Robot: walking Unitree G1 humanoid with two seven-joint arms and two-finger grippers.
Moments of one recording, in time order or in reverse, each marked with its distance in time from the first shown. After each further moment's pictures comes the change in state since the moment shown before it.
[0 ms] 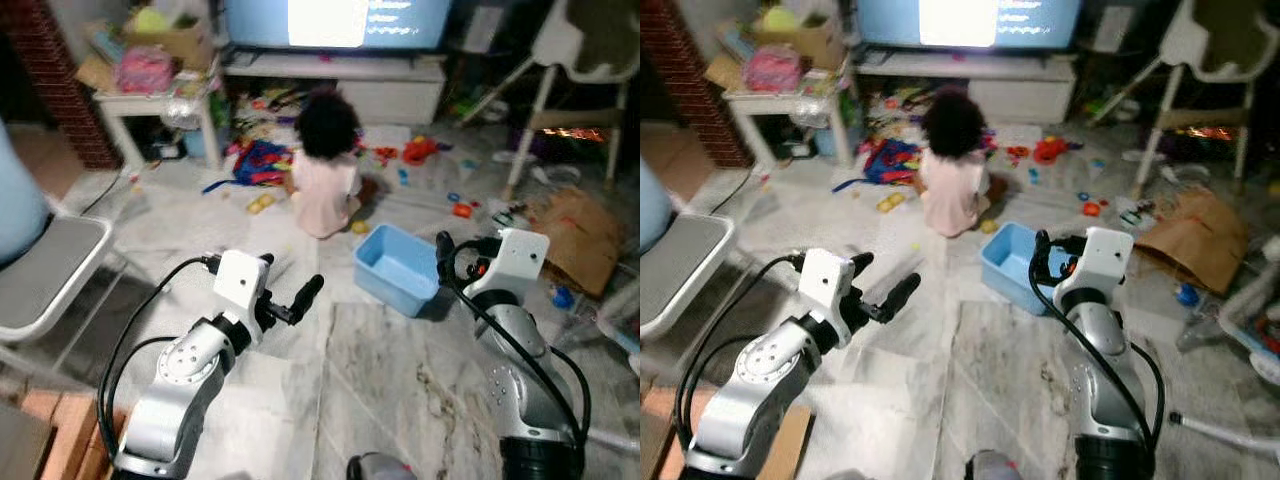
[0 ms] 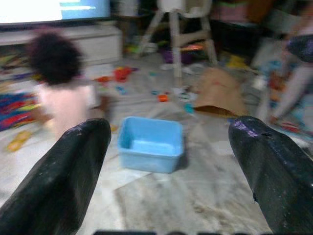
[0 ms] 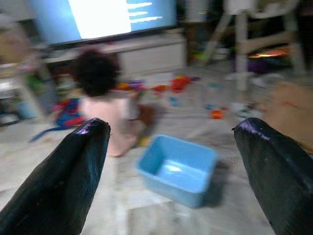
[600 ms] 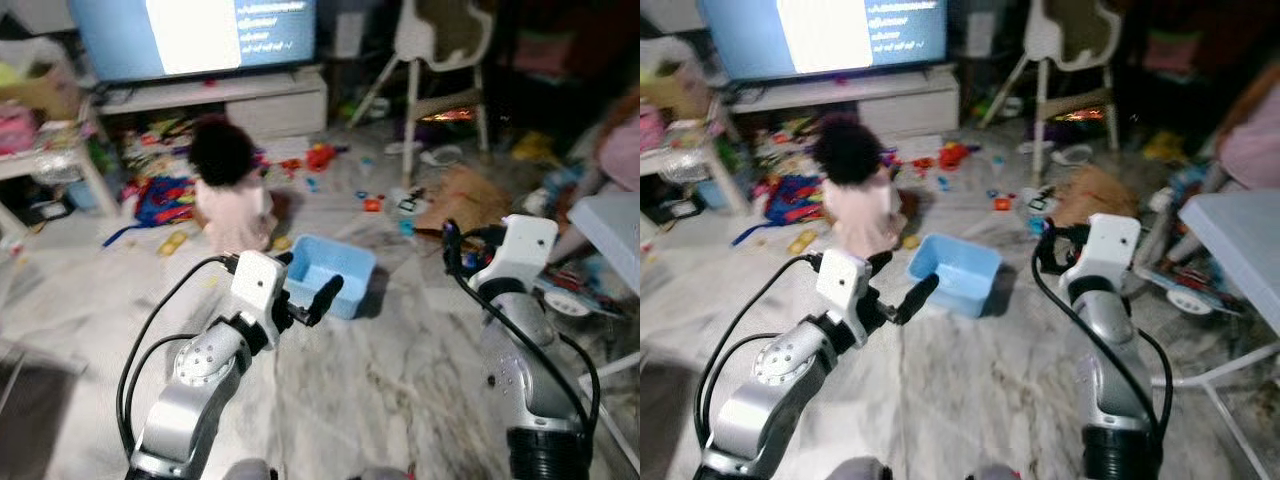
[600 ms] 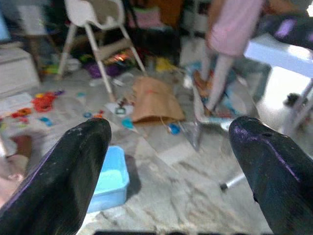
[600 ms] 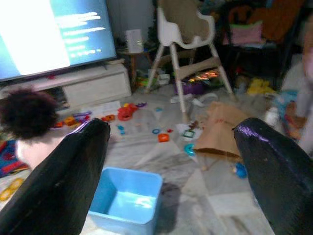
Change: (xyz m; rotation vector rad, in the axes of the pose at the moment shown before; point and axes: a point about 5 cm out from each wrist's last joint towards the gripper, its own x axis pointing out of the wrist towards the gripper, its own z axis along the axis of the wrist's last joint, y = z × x) left arm -0.004 0.005 -0.004 0.019 0.009 0.008; right arm 0.004 0.021 0.007 -0.013 -0.034 0.085
